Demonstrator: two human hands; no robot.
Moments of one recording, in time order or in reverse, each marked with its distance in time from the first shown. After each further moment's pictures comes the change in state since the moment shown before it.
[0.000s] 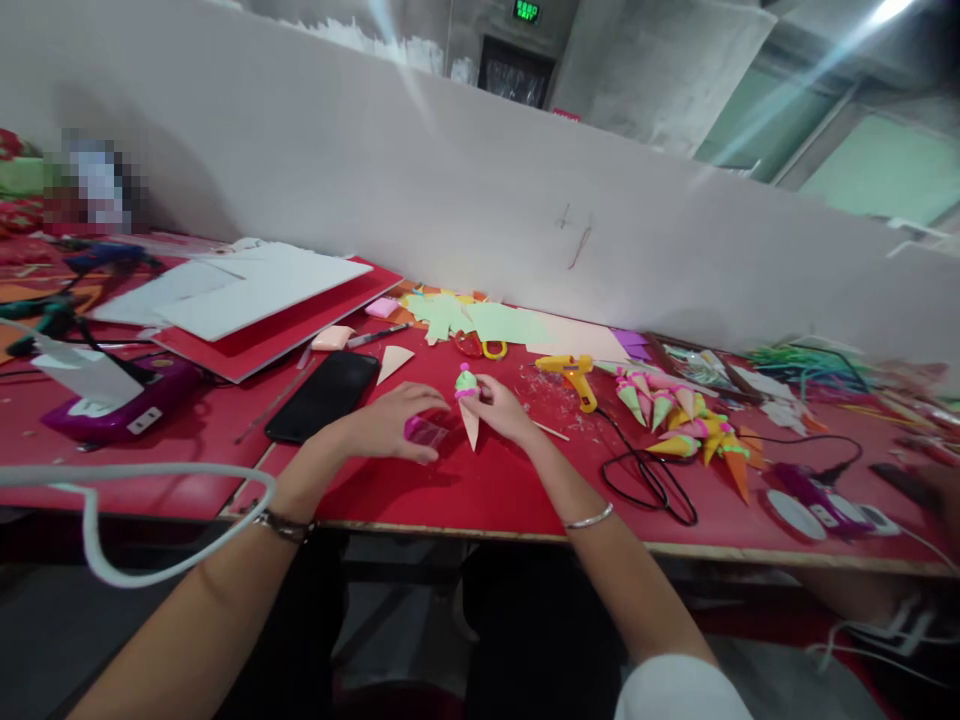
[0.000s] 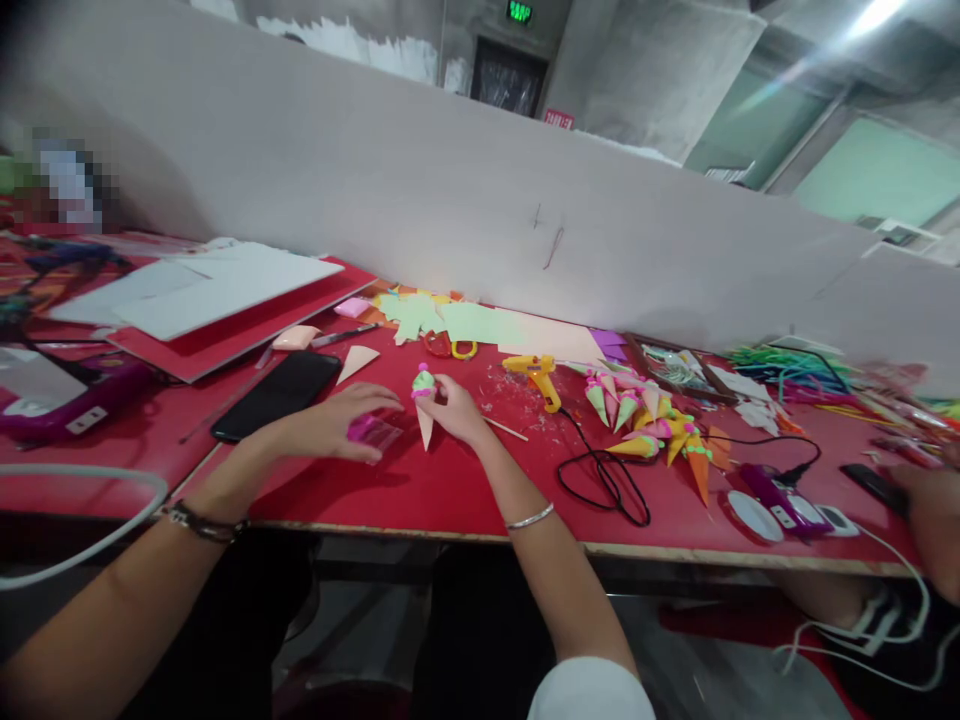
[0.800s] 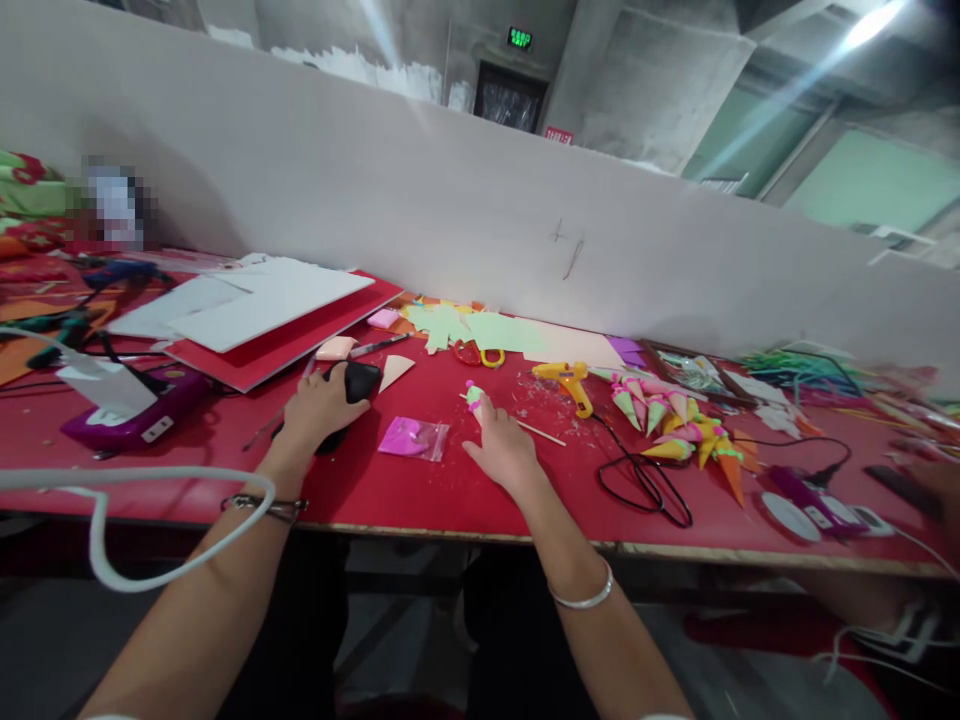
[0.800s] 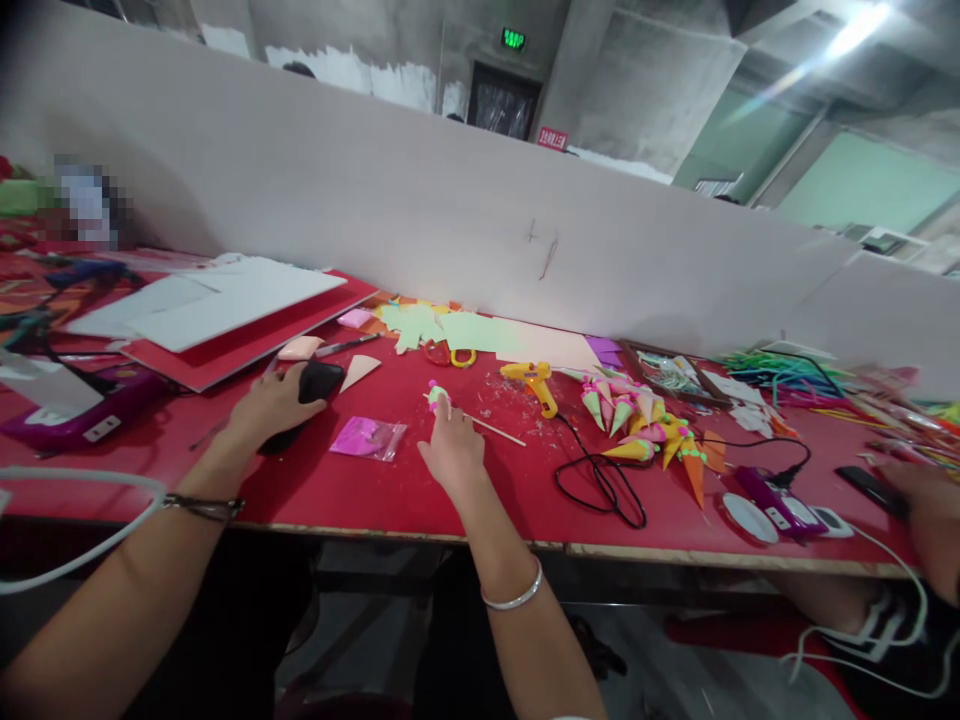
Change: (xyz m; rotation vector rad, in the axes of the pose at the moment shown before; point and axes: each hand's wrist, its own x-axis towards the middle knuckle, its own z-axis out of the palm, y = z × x) left_hand -0.026 -0.052 -0.015 0.495 0.302 -0.924; right_hand -0.051 -0.055 0.017 -0.956 0.009 0.231
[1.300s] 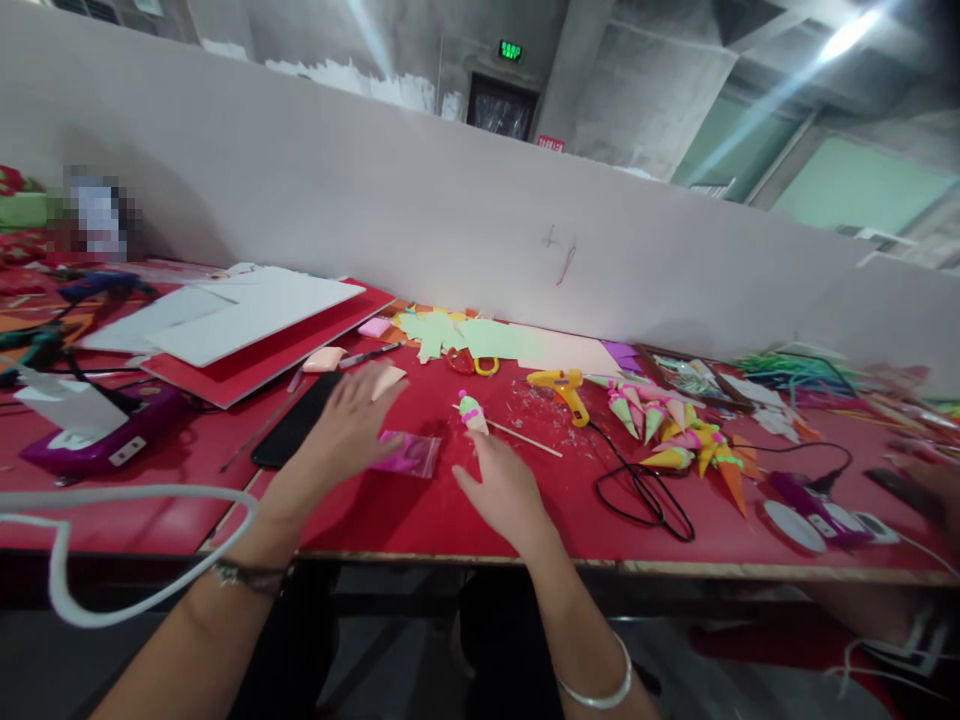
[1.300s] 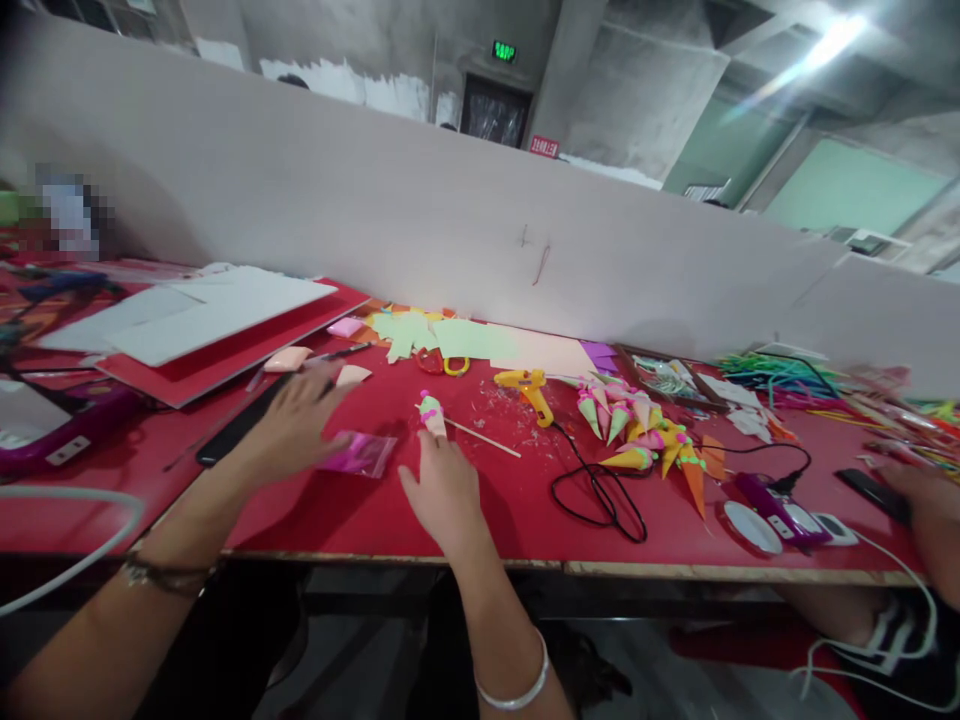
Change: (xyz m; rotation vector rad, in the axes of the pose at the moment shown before) left_hand -0.035 0.042 -0.008 -0.022 0.314 0.573; right_hand -0.030 0.001 -0.003 0.200 0.120 -0.136
